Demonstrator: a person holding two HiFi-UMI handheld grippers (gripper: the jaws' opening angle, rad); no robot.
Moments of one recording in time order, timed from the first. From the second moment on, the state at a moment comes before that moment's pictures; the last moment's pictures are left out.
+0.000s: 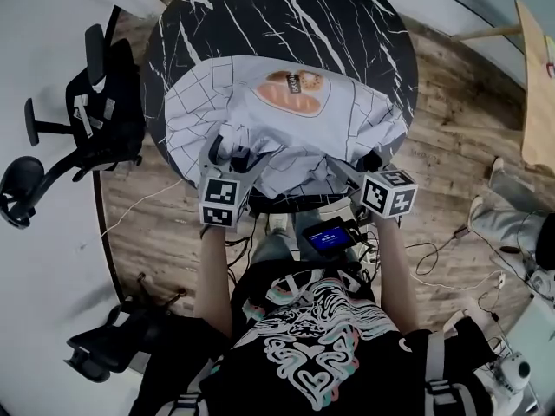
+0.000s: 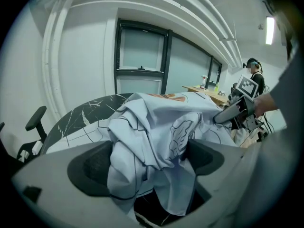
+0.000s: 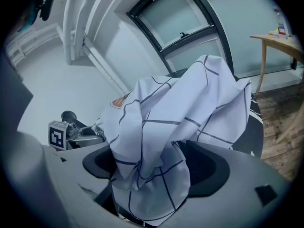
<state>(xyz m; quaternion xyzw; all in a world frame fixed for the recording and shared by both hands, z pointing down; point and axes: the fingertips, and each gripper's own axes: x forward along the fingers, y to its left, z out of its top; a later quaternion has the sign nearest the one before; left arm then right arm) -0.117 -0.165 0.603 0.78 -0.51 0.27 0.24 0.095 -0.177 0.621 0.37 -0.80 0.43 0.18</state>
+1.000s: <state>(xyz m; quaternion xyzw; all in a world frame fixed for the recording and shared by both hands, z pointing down) -0.085 -0.171 0.650 0.77 -0.48 0.27 0.33 0.047 -0.177 0.655 0.29 -0.81 0.47 0.20</state>
